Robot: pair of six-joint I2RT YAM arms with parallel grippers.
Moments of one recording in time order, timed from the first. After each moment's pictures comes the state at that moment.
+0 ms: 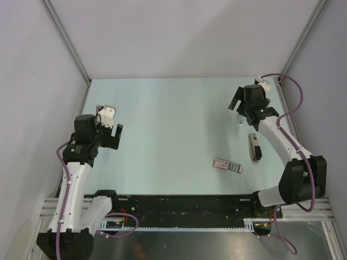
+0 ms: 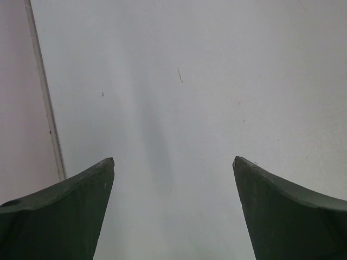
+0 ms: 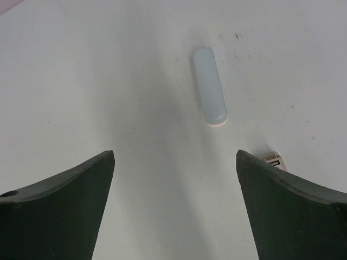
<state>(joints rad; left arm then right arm) 0.02 0.83 0.90 -0.72 0.08 0.32 0.21 1.42 1.15 -0.37 0.32 0.51</state>
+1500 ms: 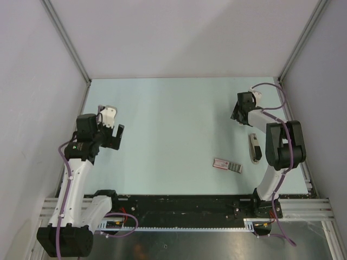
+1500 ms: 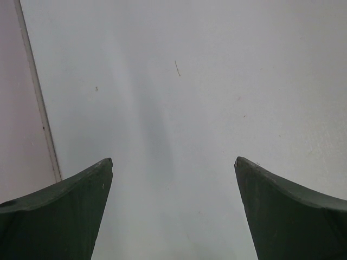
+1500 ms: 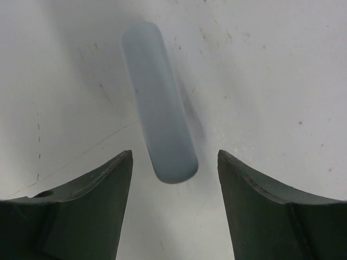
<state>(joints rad) 0.02 0.87 0.89 -0.72 0.07 0.32 0.13 1.82 1.15 -0.20 0.36 0.46</state>
